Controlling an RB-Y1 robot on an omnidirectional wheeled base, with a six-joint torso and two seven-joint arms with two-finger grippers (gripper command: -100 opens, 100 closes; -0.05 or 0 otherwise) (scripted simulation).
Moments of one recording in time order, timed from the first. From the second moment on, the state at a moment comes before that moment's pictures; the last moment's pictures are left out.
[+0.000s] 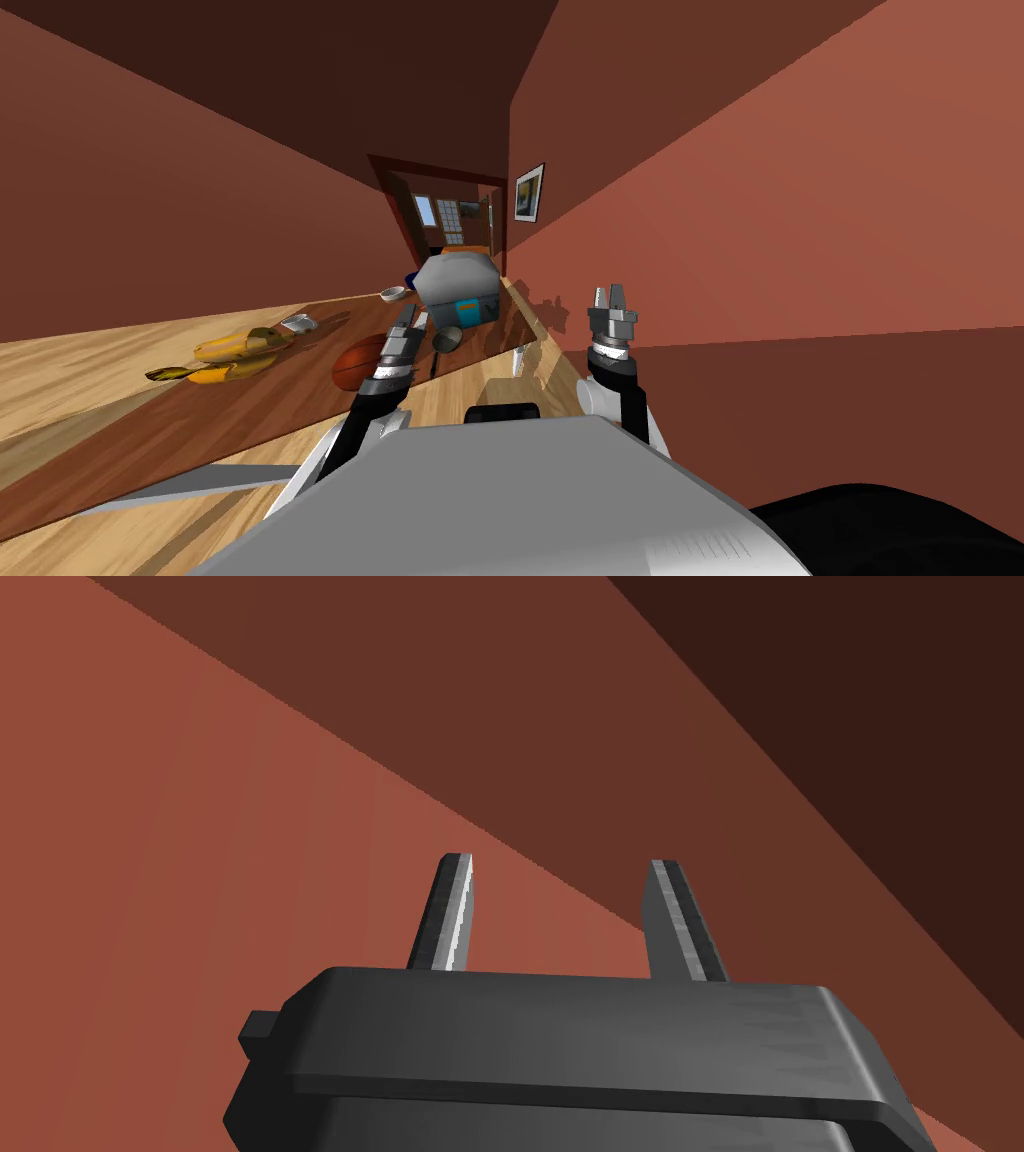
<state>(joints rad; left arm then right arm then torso) 0.58 0.17 -0.01 -2.21 -0.05 -0.48 -0.03 0.49 0.01 0.01 -2.35 -0.02 -0.55 0.08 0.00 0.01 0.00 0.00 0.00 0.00</state>
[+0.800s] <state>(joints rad) 0.69 0.36 -0.14 -2.03 -0.05 -0.53 0.02 0.49 0.01 0.01 -2.35 -0.02 -0.55 0.08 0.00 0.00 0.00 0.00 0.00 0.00</state>
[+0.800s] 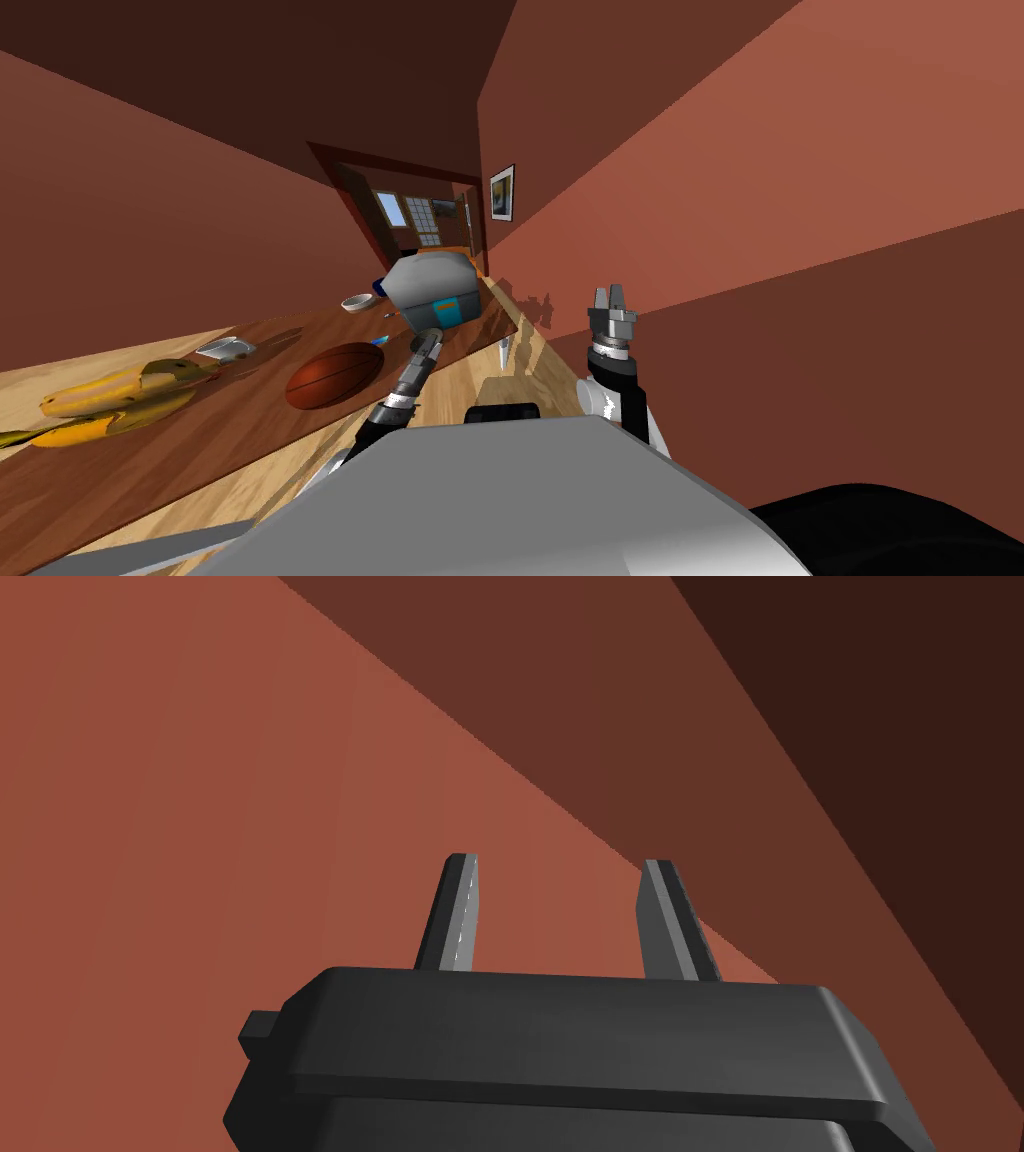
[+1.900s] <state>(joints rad) 0.82 0.58 -0.31 -1.76 0.00 -0.59 0.08 0.49 0.00 0.01 -2.35 -0.02 -0.55 0.08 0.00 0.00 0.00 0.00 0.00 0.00</state>
